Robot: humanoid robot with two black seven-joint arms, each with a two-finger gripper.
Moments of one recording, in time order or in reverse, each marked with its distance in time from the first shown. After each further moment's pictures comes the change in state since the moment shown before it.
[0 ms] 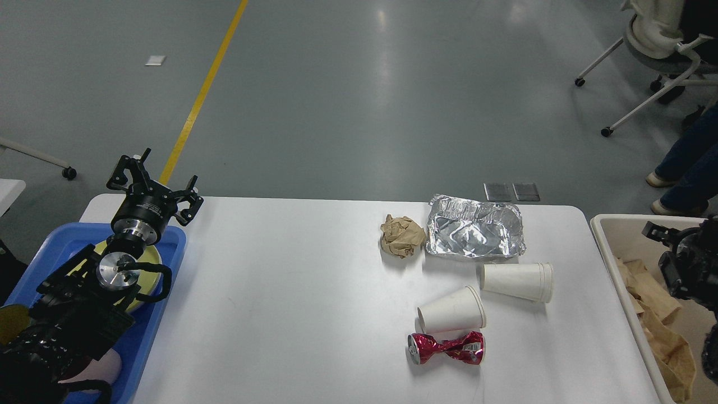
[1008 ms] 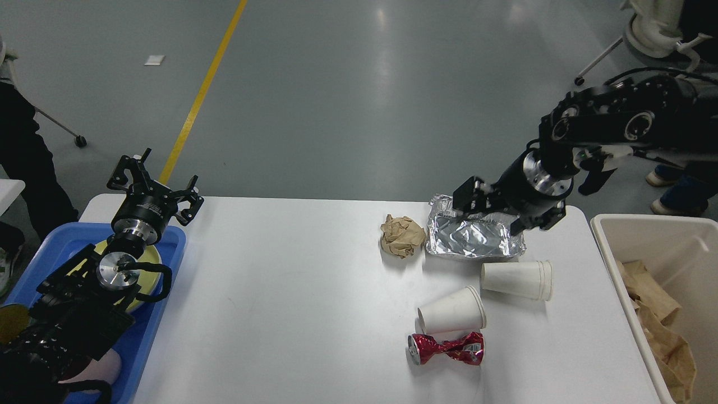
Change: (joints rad) left arm 0.000 0.000 0.000 0.000 0.000 0.000 0.000; right arm 1.111 0.070 0.053 1.381 -0.001 0.355 0.002
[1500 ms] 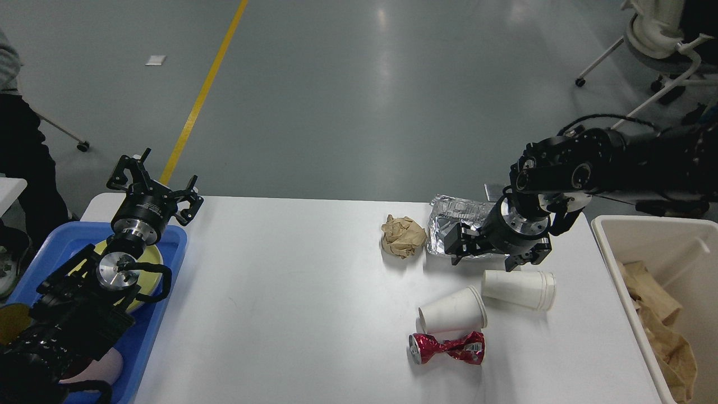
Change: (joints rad) left arm 0.000 0.000 0.000 -0.001 0.000 0.000 0.000; right arm -0.249 0.109 -0.057 -0.246 -0.005 -0.010 0.002
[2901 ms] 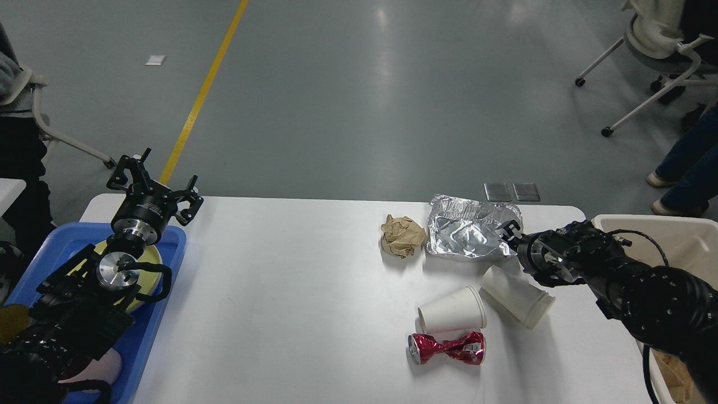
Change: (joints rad) left arm 0.000 0.000 0.000 0.000 0.000 0.000 0.000; right arm -0.696 0.076 0.235 -0.828 0.399 -0.356 -0.024
